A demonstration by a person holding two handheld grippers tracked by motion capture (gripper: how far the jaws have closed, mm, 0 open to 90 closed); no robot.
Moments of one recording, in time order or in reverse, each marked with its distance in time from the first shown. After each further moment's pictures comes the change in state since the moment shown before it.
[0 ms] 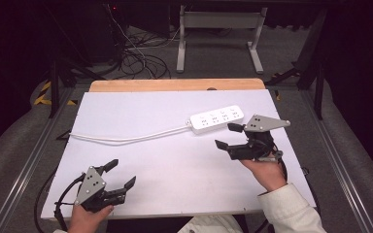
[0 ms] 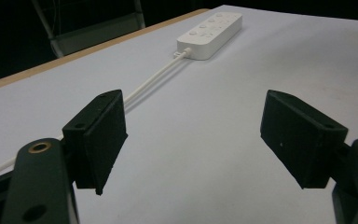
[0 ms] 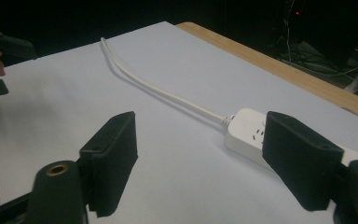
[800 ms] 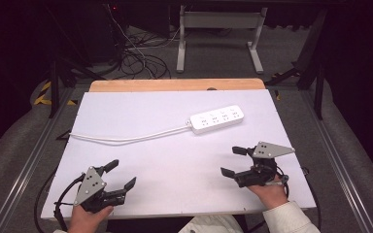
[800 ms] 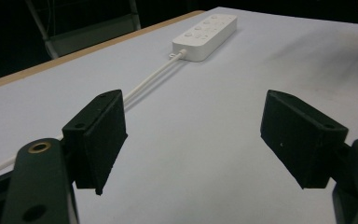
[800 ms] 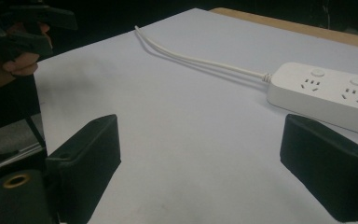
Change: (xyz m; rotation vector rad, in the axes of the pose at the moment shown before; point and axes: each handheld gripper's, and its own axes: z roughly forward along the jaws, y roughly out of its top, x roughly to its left) left arm 0.000 0.000 -0.001 -0.006 -0.018 -0.001; right arm 0.007 -0.078 -0.004 -0.049 0.128 0.071
